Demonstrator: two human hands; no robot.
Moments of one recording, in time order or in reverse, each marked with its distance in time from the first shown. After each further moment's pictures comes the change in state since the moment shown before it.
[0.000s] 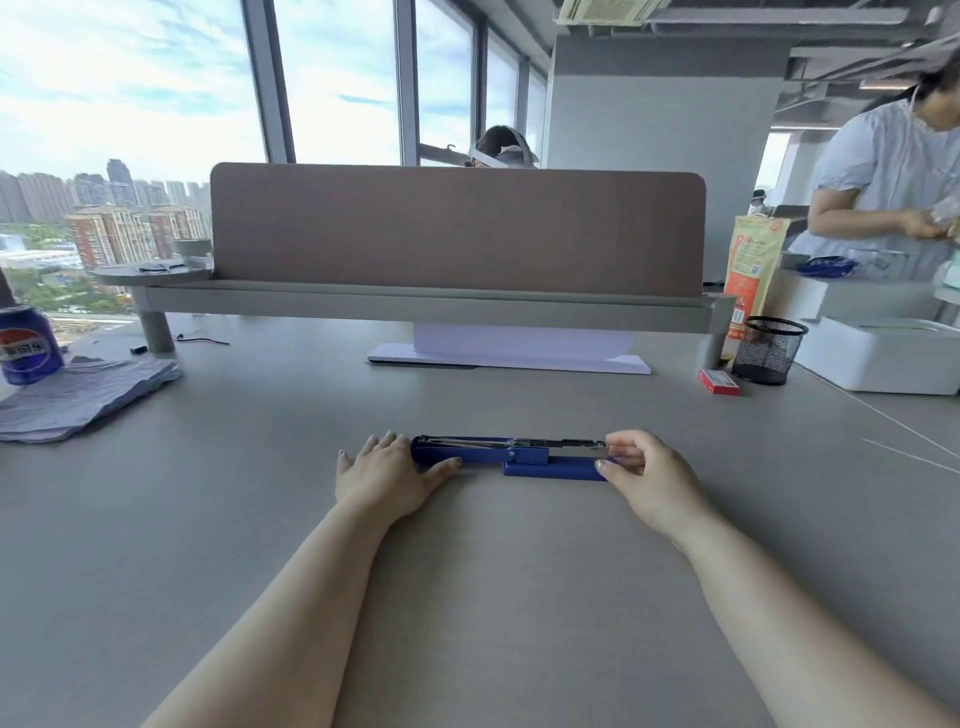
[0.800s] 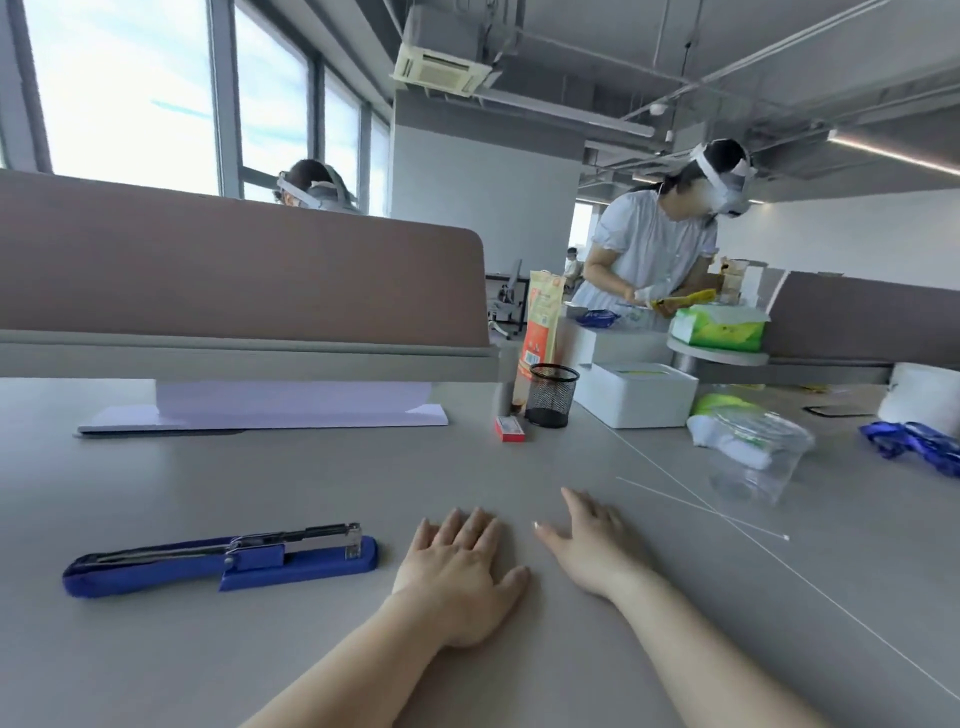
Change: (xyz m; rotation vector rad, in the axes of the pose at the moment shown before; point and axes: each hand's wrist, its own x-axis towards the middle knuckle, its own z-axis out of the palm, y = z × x) left_hand -0.027 0.266 0.089 0.099 -0.283 0.649; right_hand 0.028 0.095 -0.151 -0.724 -0.003 0.311
